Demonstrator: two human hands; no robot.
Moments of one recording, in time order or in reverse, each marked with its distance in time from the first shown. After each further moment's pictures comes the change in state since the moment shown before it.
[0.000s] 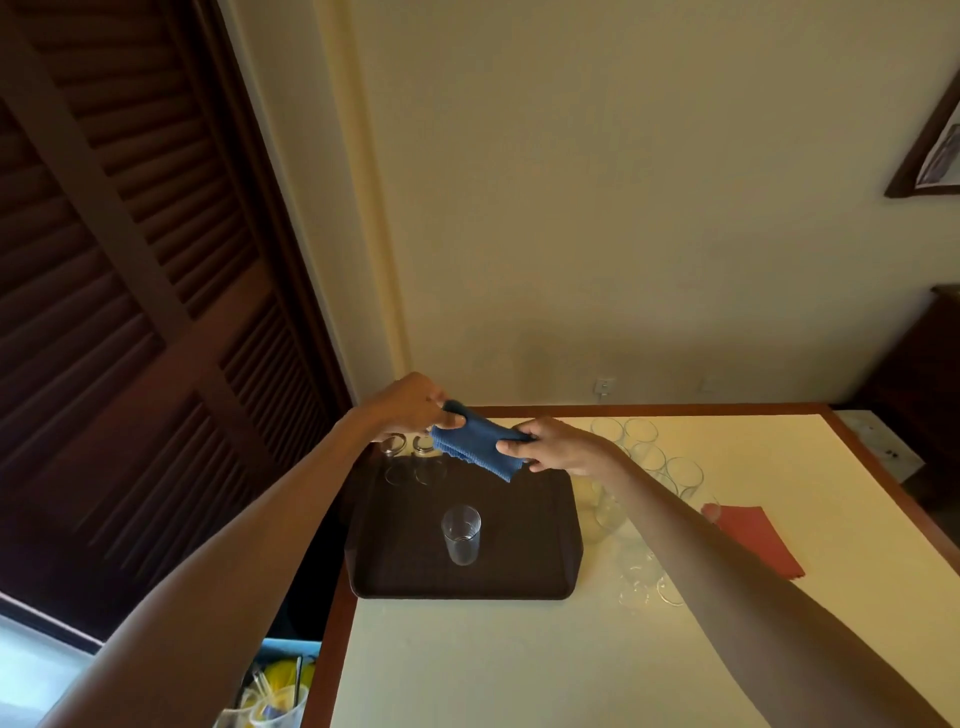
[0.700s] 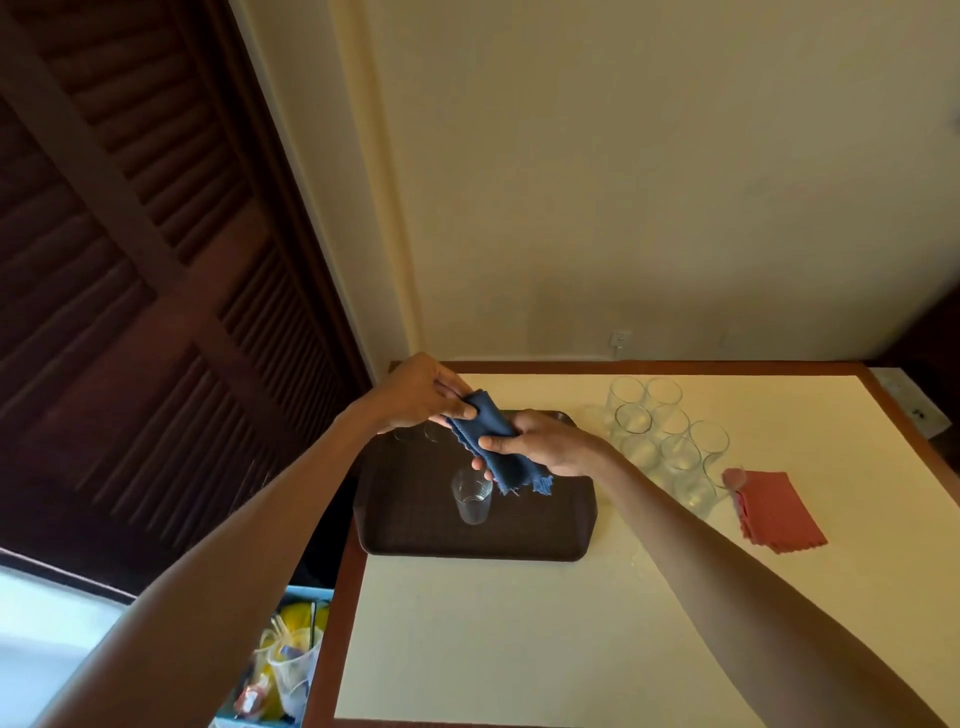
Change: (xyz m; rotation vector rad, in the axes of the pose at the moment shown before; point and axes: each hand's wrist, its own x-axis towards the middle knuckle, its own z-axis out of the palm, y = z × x) left_hand -0.001 -0.025 0.023 -0.306 -0.071 0.083; right_hand 0.013 0.009 0.044 0.471 -0.325 -0.074
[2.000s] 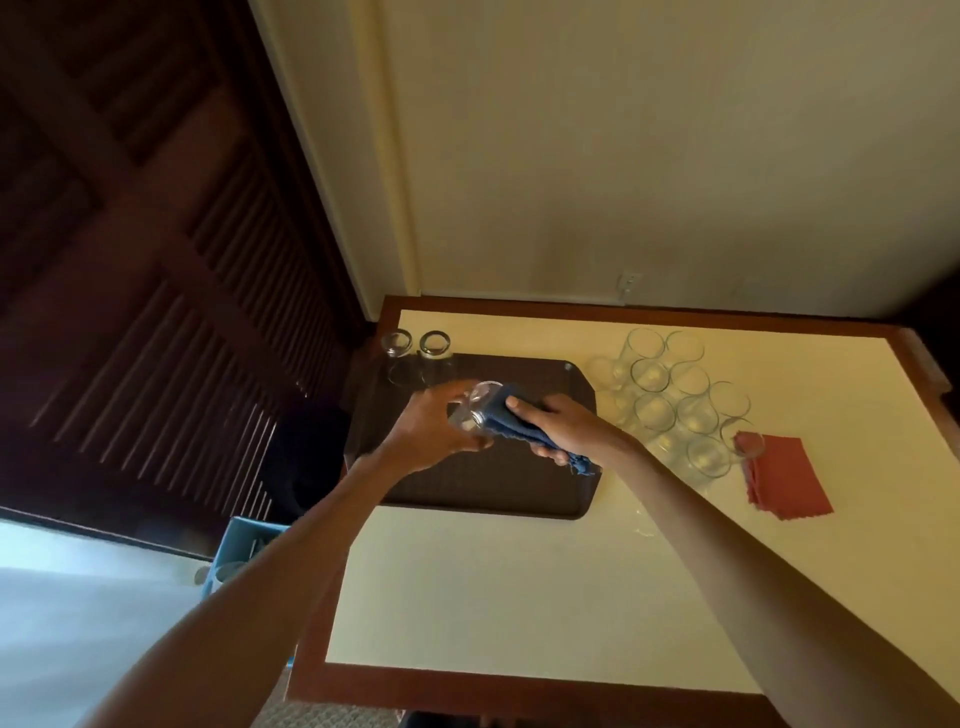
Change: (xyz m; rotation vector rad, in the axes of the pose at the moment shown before) left_hand 0.007 -0.115 0.084 0.144 0.184 0.076; right_hand 0.007 0.051 -0.016 -0.265 0.239 0.169
